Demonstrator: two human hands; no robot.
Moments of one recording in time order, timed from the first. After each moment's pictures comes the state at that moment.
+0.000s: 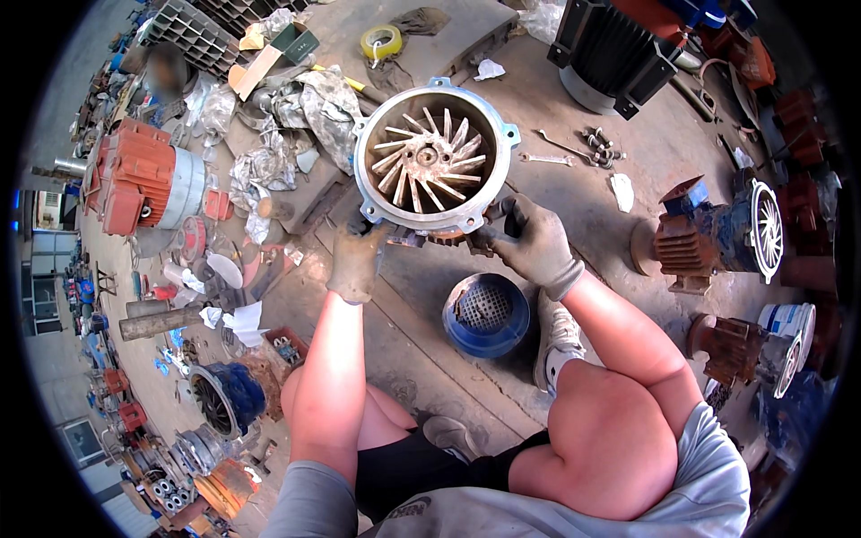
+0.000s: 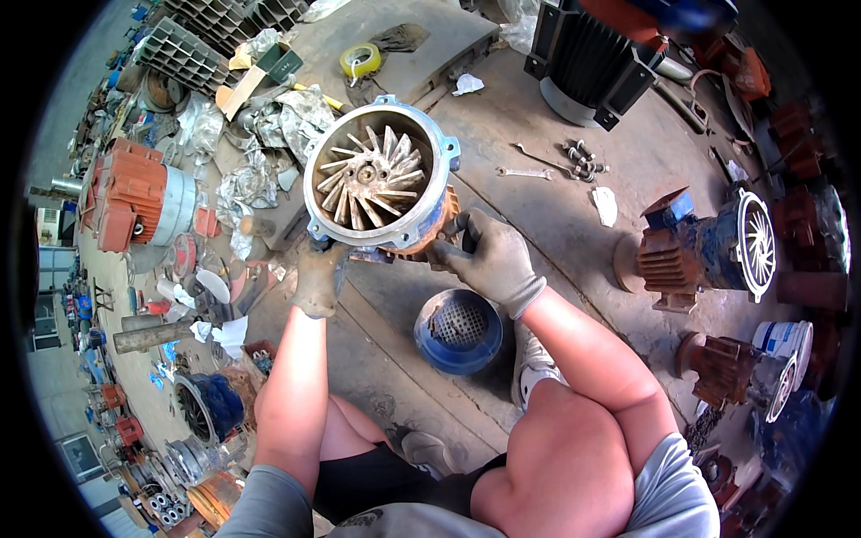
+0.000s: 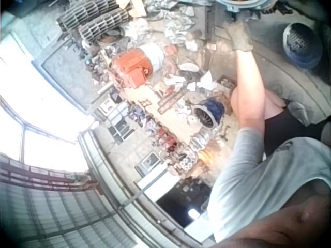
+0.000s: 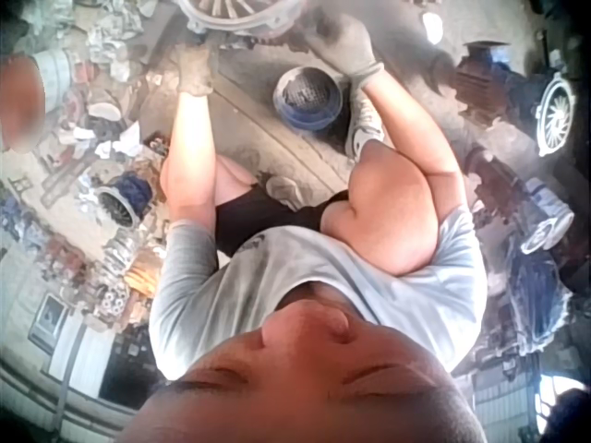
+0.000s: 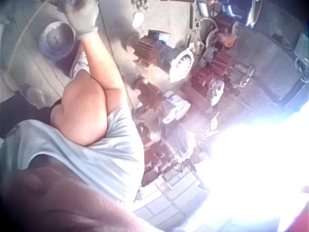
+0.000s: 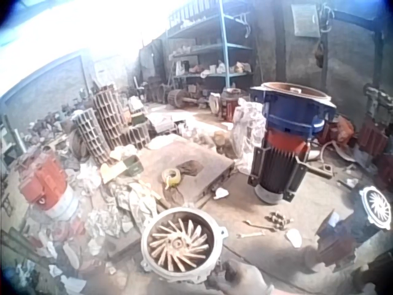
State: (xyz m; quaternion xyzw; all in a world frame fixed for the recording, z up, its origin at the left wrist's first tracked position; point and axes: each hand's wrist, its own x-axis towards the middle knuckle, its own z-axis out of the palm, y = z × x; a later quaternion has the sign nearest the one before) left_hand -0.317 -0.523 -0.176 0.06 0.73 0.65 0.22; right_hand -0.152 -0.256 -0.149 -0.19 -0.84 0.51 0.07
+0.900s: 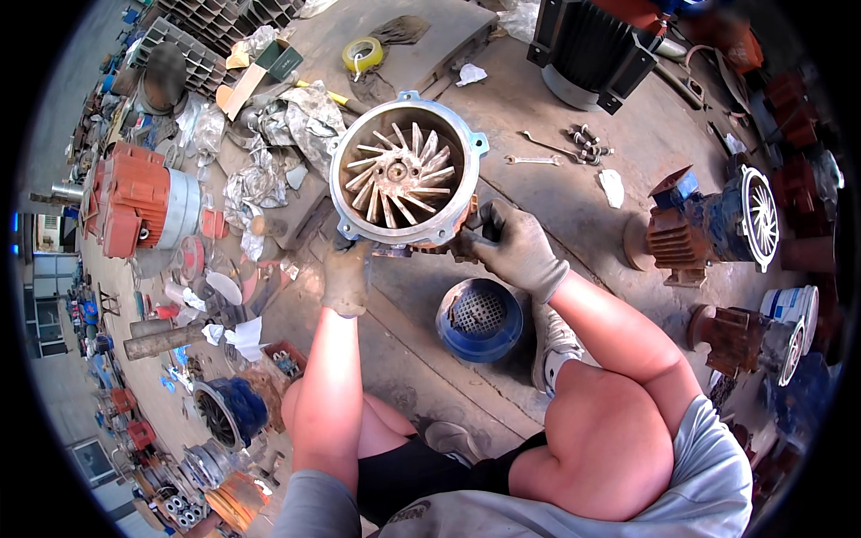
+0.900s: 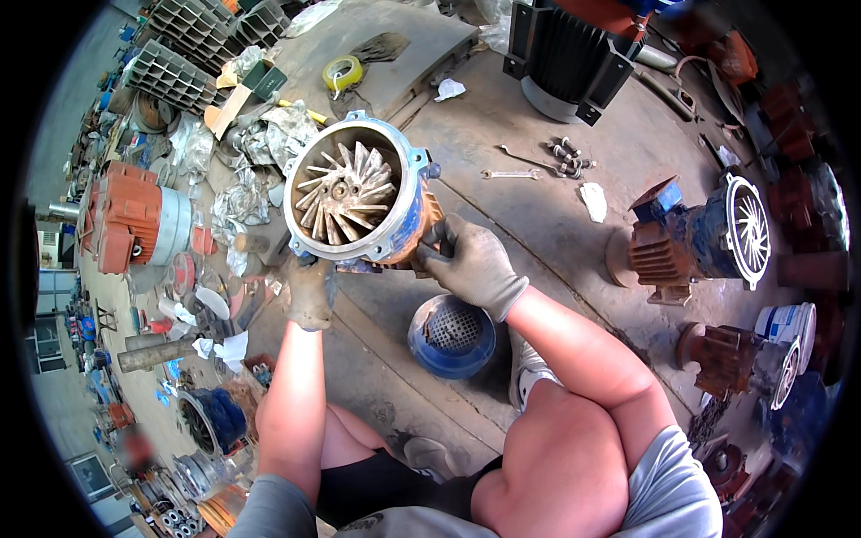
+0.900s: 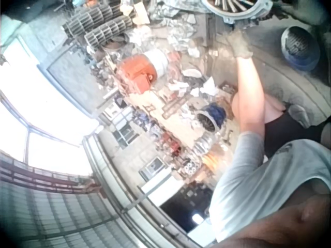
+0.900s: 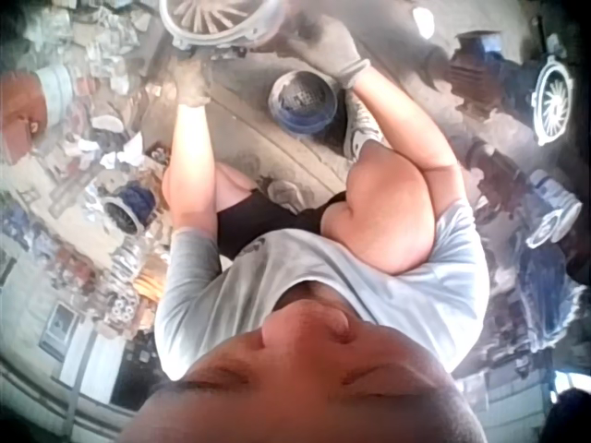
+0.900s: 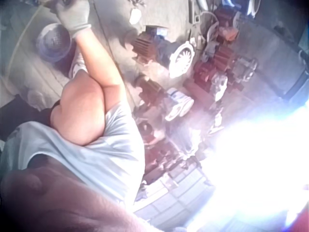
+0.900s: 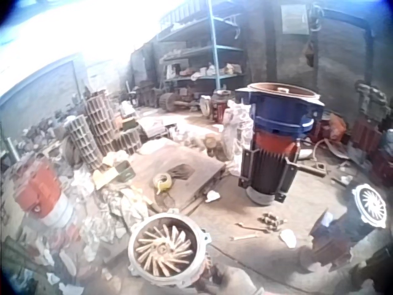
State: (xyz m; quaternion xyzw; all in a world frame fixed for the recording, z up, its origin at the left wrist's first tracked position) left_hand -0.310 -0.515 -0.180 0.07 0.74 0.65 0.16; right_hand -0.154 -0.252 -0.128 -0.23 -0.76 0.60 -0.03
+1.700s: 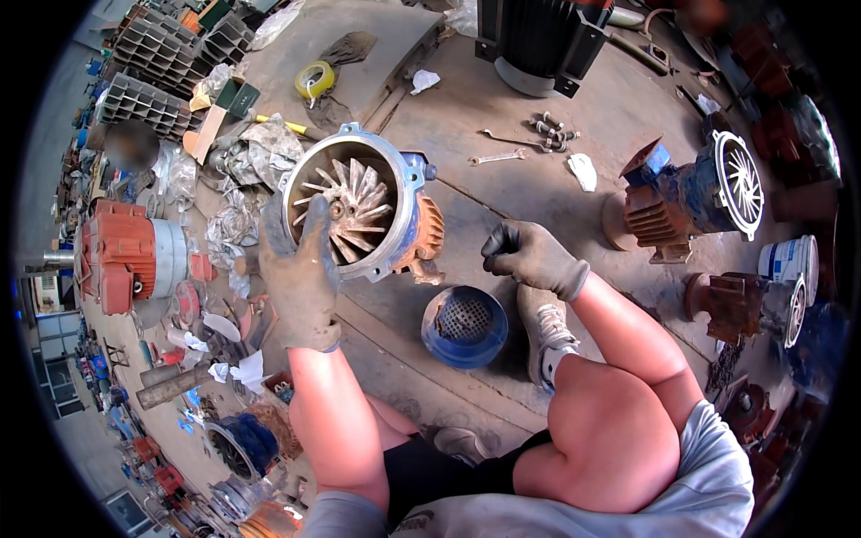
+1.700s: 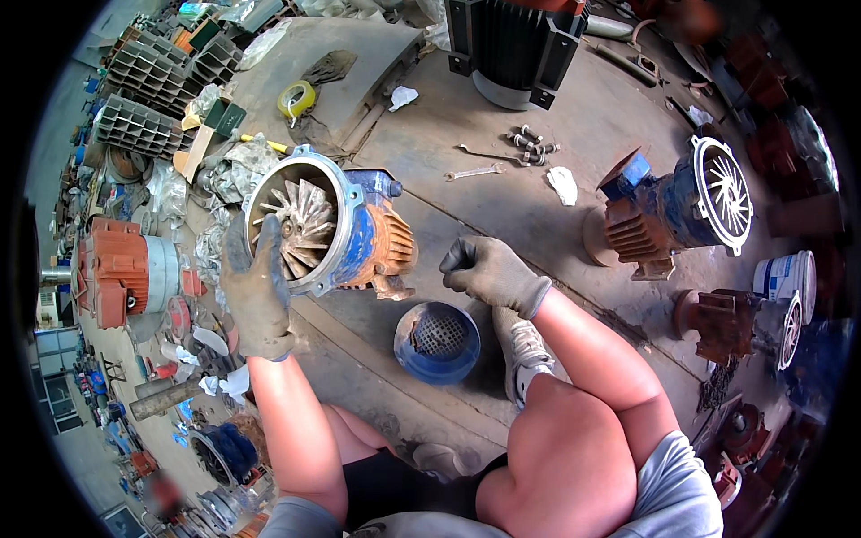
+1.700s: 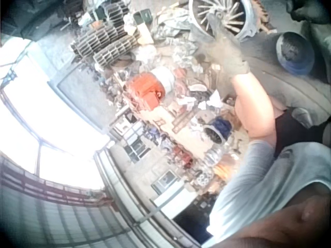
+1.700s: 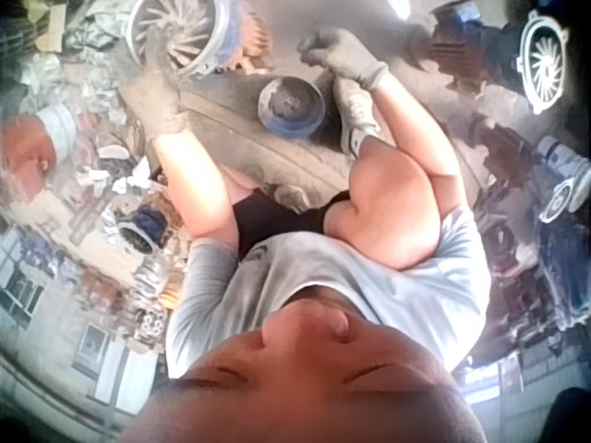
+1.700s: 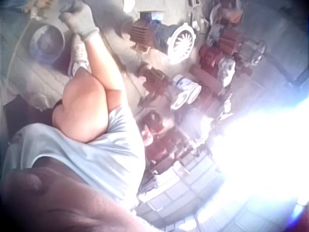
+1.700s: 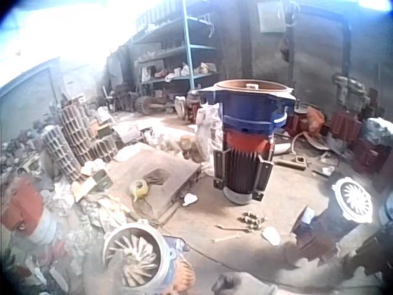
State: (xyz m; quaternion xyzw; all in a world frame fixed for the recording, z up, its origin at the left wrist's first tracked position) left_hand -0.304 -0.431 -0.043 0.17 0.81 0.56 0.01; right_hand -0.095 -0.189 -0.173 -0.25 -0.66 0.70 -0.09
